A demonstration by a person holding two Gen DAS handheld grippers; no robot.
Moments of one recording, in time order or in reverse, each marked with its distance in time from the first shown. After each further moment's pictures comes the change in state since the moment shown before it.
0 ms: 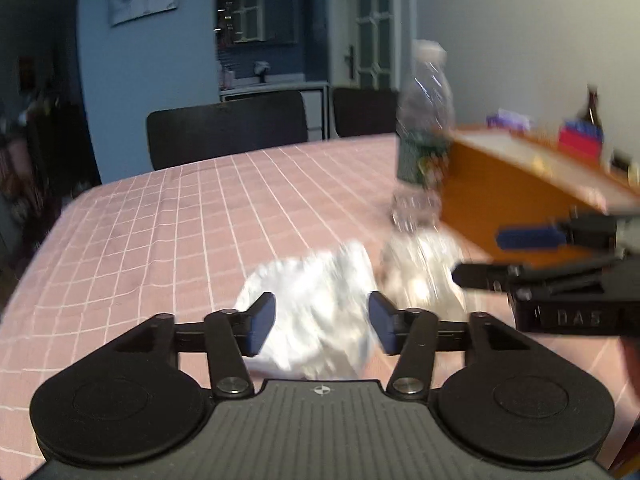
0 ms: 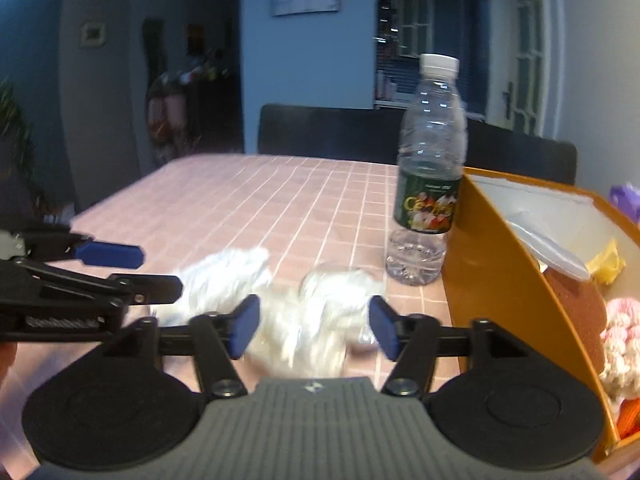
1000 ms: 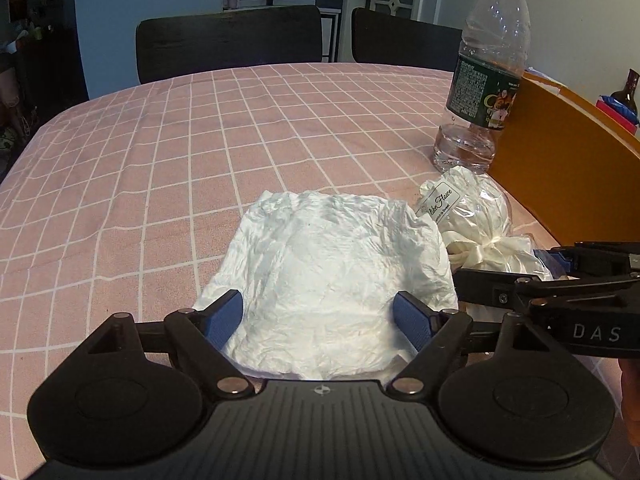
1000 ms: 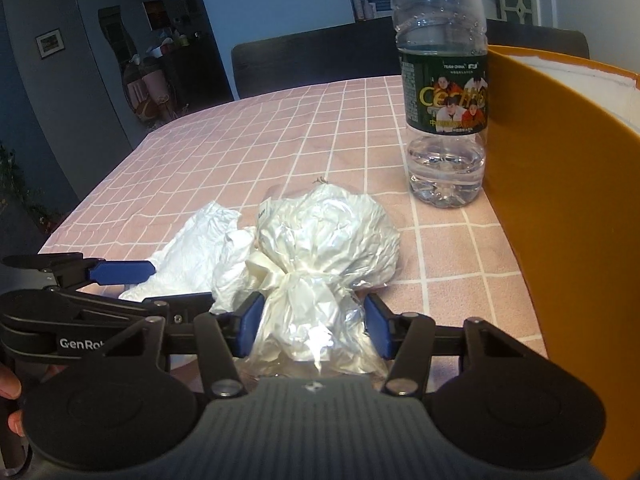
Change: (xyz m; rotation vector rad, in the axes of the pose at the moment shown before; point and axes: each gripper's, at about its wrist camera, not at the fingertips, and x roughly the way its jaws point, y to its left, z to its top) left arm 0.084 0.023 -0.011 -0.056 0.240 -0.028; right arm 0.073 -0.013 -0.010 0.174 0.208 0.070
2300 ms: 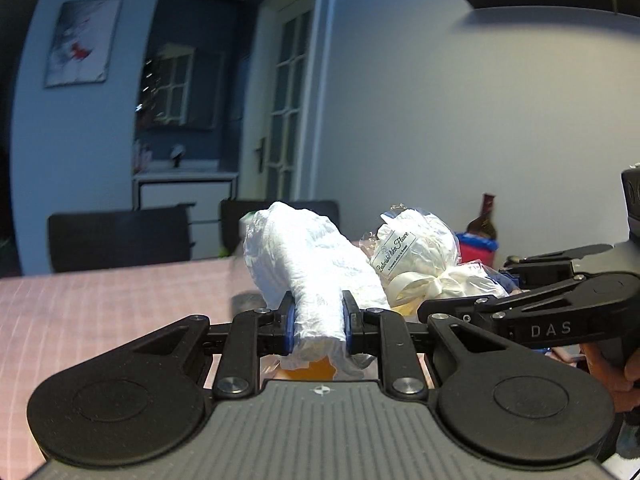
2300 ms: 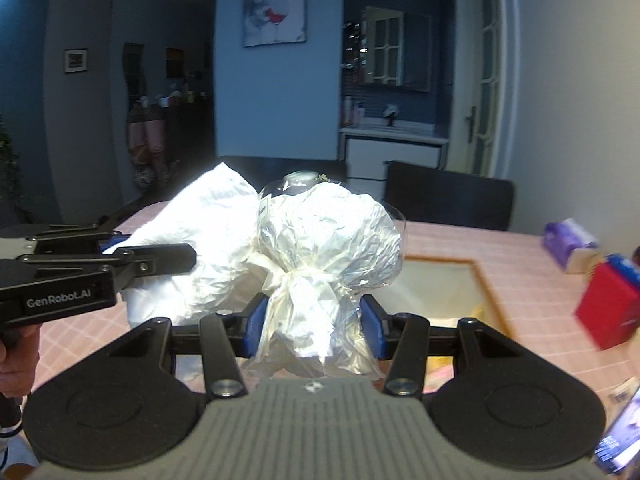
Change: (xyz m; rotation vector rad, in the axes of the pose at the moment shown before) left arm -0.135 -0.148 0.071 0.126 -0.491 -0.258; right arm -0.226 -0.079 0.067 -0.202 -0.262 -0.131
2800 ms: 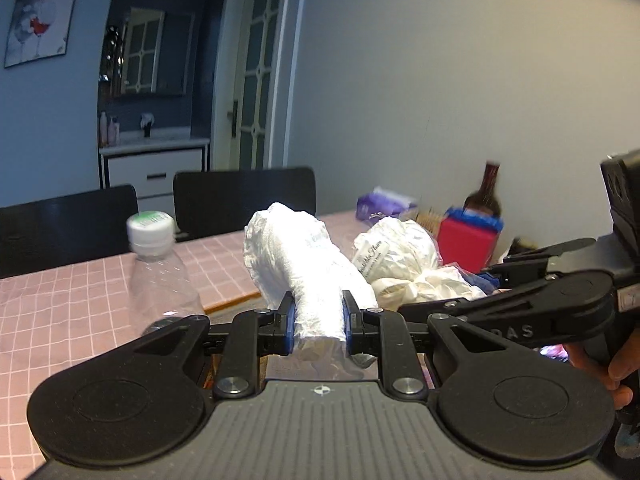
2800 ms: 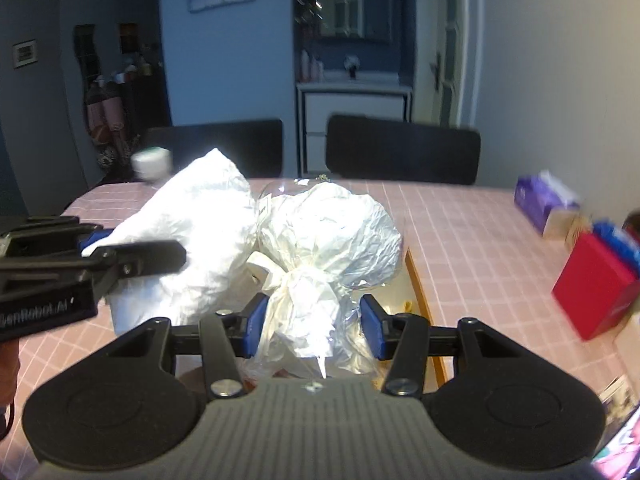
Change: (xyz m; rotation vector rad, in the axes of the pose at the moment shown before) left arm 0.147 -0.016 0.007 0.020 0.154 -0.034; right arm 0.108 -0.111 0.011 0.099 0.166 -0.048
